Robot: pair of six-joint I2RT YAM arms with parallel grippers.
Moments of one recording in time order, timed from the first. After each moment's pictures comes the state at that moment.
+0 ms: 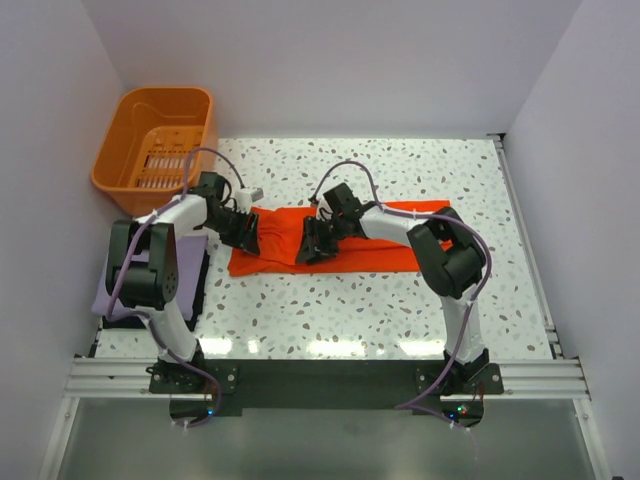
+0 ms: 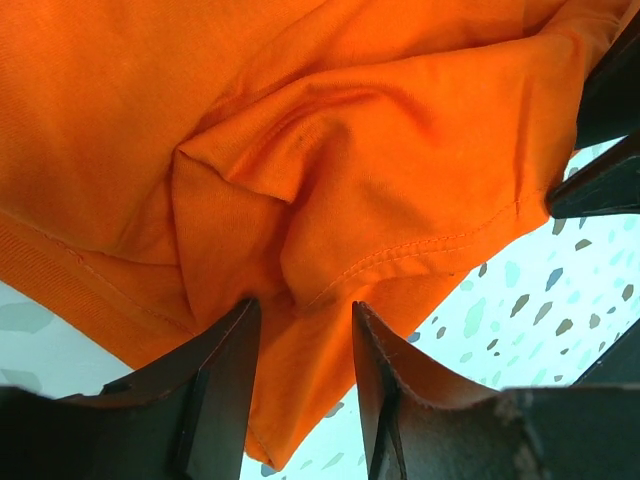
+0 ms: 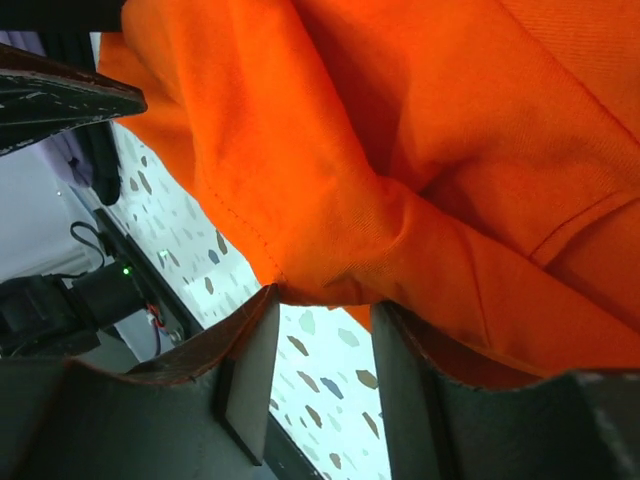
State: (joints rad) left arm -0.08 1.81 1.14 -0.64 0.55 0.26; right arm 0.63 2.08 1.36 -0.27 -0.59 0.61
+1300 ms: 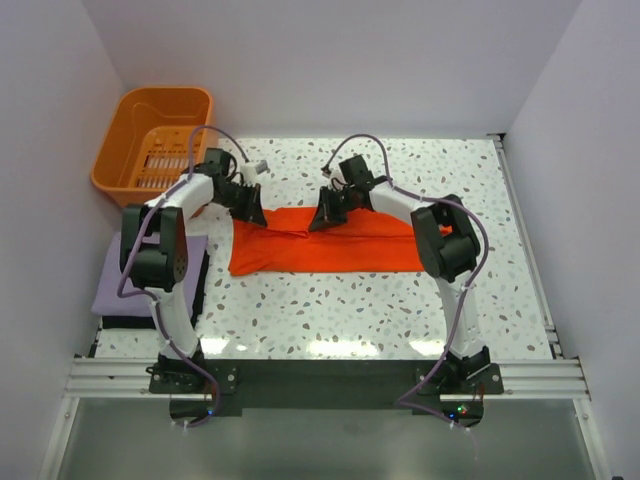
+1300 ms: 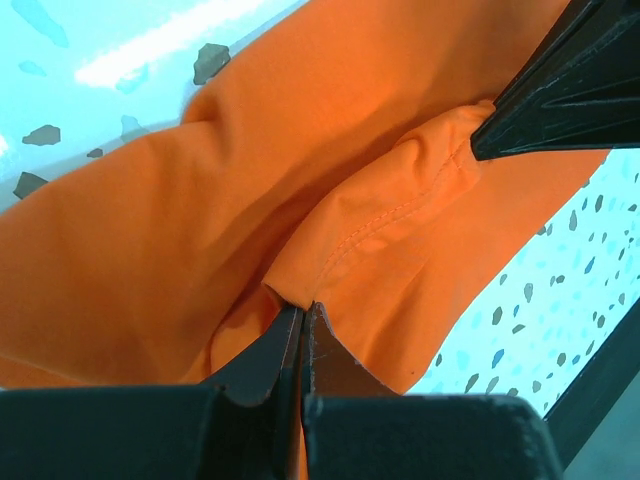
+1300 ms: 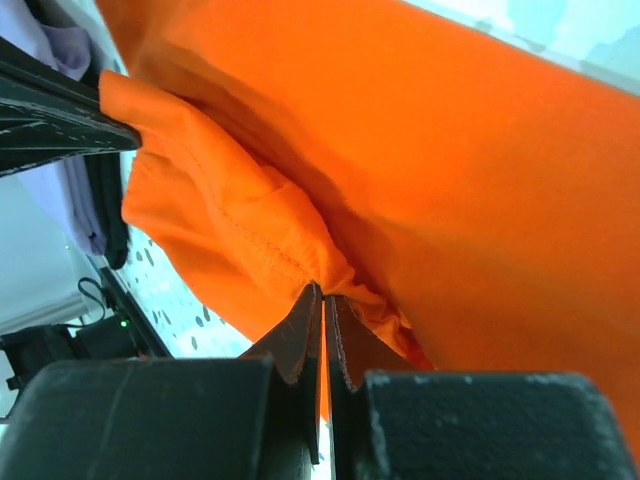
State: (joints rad) left arm -0.10 1.97 1.41 -0.64 0.64 0.16; right arm 0.48 2.22 1.63 -0.34 -0.63 0.49
